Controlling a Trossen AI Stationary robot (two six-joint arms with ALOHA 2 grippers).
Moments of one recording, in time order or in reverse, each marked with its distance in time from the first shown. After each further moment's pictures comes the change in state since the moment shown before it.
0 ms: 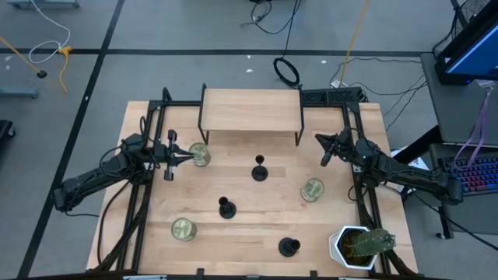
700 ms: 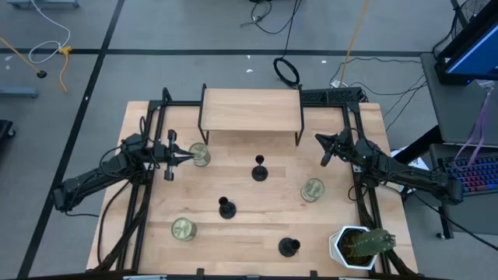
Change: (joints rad) left arm 0.000 0.000 0.000 0.004 -0.004 0.029; right arm 0.000 0.000 0.000 0.000 0.000 0.000
